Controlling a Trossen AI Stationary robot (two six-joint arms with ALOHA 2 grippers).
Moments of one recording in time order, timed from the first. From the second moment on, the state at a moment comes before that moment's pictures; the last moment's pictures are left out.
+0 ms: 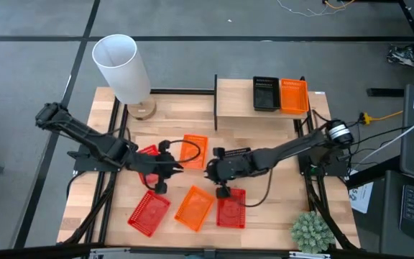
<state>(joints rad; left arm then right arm) -0.42 1.16 0.89 -0.29 -0.42 -0.23 0.28 1.77 1.22 -0.18 0.24 0.00</state>
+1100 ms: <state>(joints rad) -0.44 1.16 0.89 -0.30 -0.49 -0.23 0.19 1.98 1.24 -0.12 0.29 -0.09</state>
